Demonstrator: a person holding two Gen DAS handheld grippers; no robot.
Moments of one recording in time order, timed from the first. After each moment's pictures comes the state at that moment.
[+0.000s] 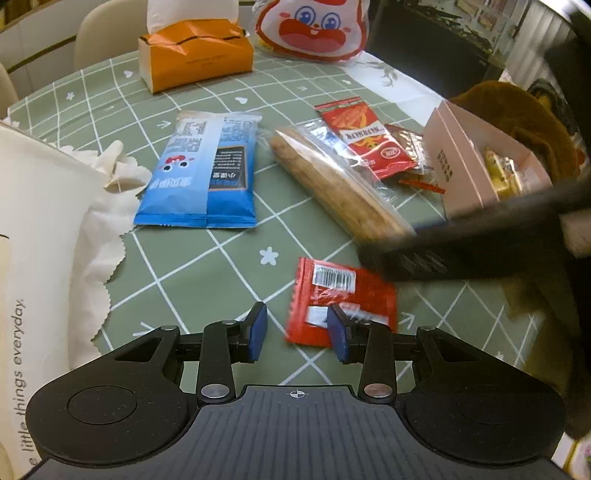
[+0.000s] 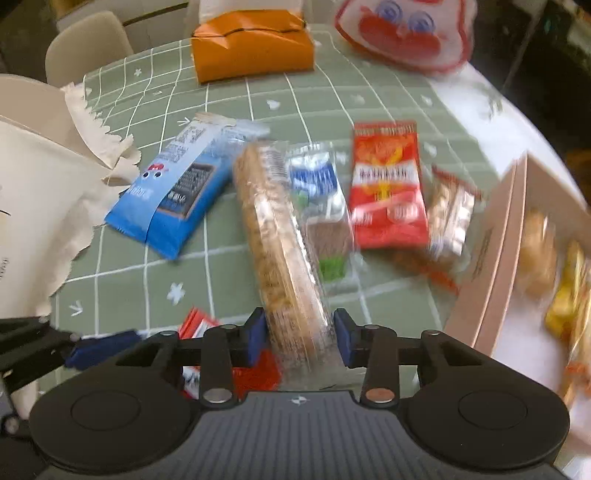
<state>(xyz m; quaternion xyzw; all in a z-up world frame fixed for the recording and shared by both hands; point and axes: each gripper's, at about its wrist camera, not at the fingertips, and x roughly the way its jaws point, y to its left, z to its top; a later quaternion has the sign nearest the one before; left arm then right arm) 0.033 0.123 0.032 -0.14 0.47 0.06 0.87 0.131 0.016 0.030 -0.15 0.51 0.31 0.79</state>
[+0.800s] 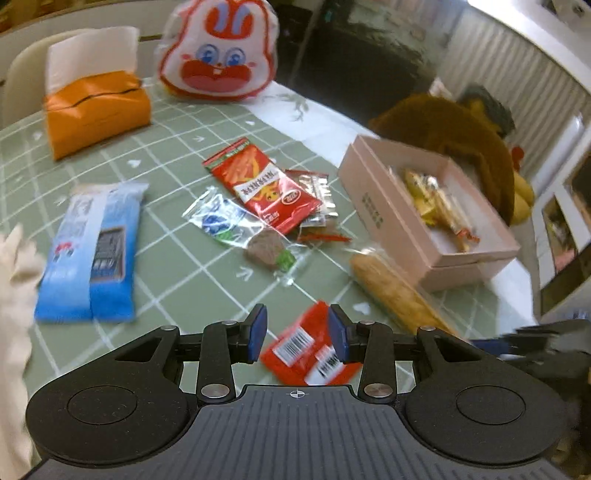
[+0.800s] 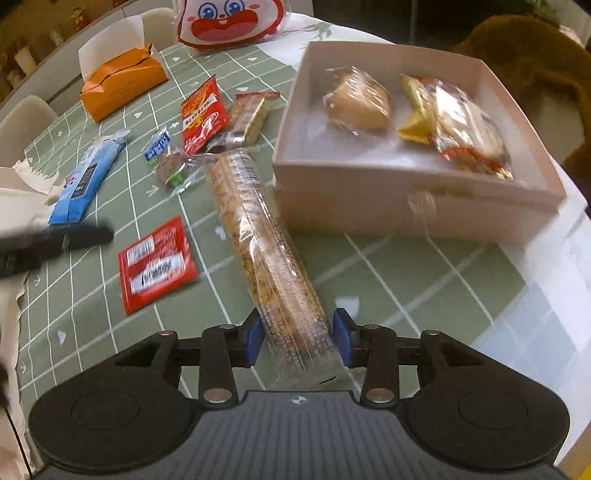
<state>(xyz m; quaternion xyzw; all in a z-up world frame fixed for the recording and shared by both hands) 0.084 0.077 0.047 -0.12 0.43 -0.04 0.90 0.107 -0.157 0.026 -0.03 0.53 0.21 0.82</state>
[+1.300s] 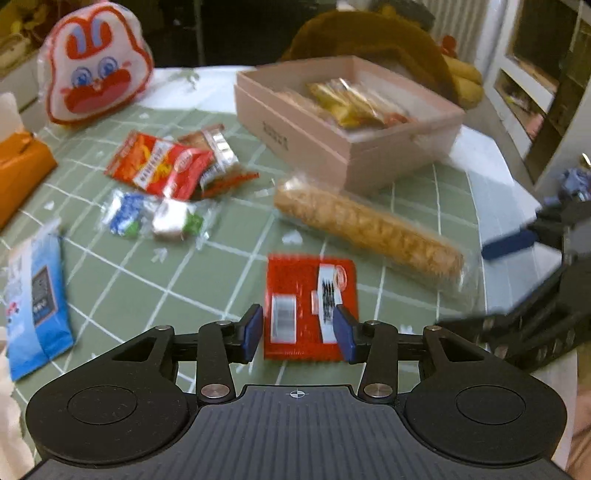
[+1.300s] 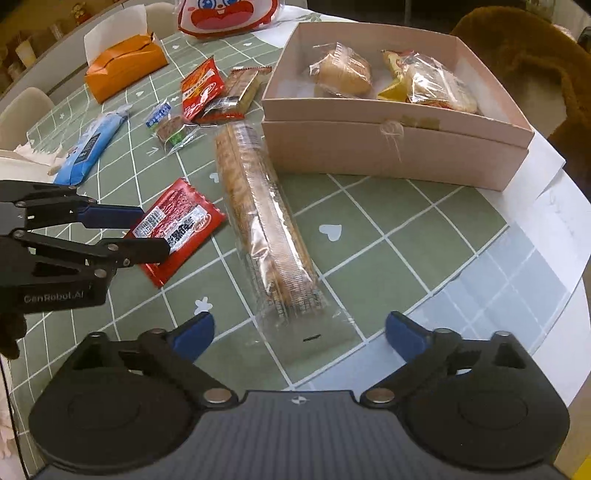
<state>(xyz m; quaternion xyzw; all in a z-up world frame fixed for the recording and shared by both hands) 0.064 0.005 0.032 0.06 0.45 -0.14 0.88 0.069 -0.173 0.016 -0.04 0.53 0.20 0.83</state>
